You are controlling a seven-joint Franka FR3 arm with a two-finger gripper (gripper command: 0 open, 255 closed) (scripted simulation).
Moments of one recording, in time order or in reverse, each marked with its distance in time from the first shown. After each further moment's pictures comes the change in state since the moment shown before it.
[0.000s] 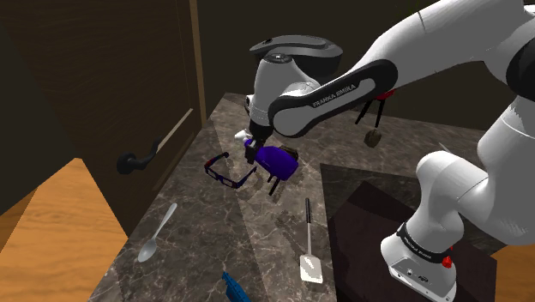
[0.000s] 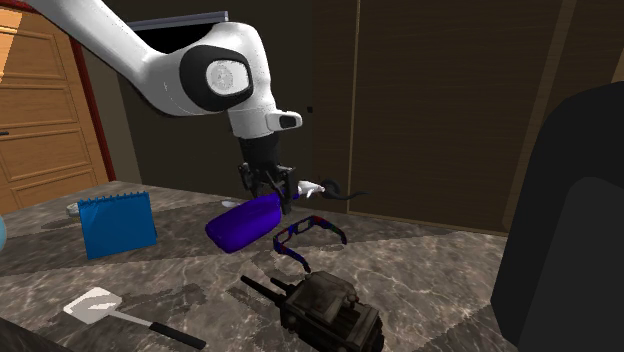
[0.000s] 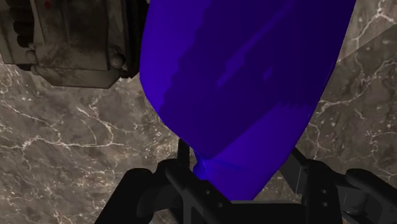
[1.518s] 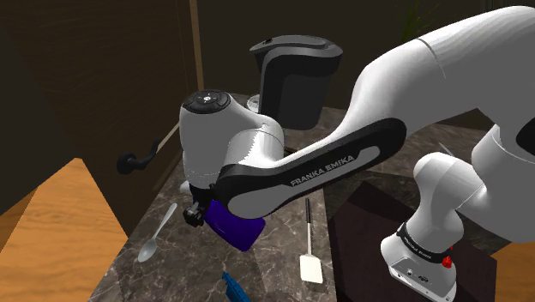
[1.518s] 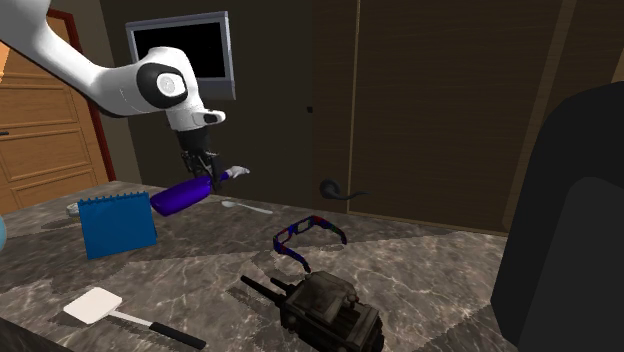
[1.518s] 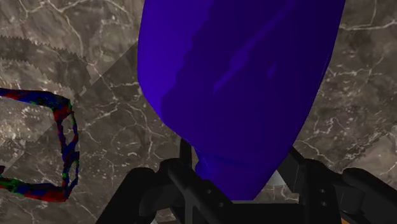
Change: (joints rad) arm 0.195 0.244 0.196 0.291 0.098 -0.118 0.361
